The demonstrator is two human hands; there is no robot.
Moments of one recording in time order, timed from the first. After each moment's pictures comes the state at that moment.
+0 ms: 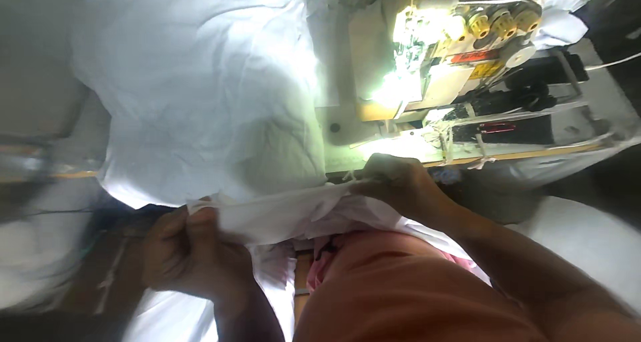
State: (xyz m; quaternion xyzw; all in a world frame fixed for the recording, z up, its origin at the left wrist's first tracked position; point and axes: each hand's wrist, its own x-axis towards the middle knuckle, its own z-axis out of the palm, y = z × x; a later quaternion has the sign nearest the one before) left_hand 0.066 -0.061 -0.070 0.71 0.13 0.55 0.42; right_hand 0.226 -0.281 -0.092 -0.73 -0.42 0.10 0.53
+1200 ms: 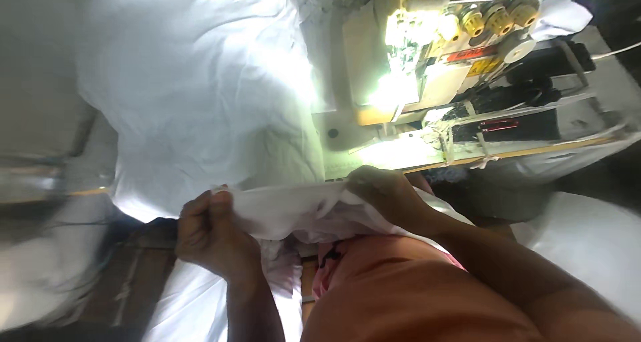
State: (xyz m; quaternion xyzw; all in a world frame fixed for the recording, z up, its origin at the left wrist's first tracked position) left_hand 0.095 -0.049 -0.085 0.72 0.17 0.52 0.43; right_hand 0.222 -0.269 -0.116 -0.73 -0.39 0.11 0.55
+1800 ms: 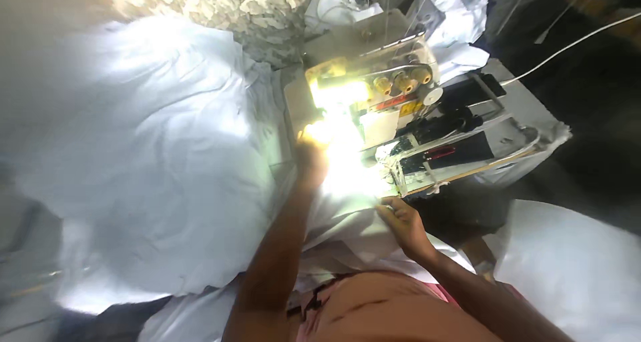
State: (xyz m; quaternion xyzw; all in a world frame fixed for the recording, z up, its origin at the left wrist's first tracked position) left_hand 0.360 -0.129 -0.153 0.93 -0.09 0.27 0.23; right_hand 0.243 -0.348 -0.194 -0.70 -0.03 0.11 0.70
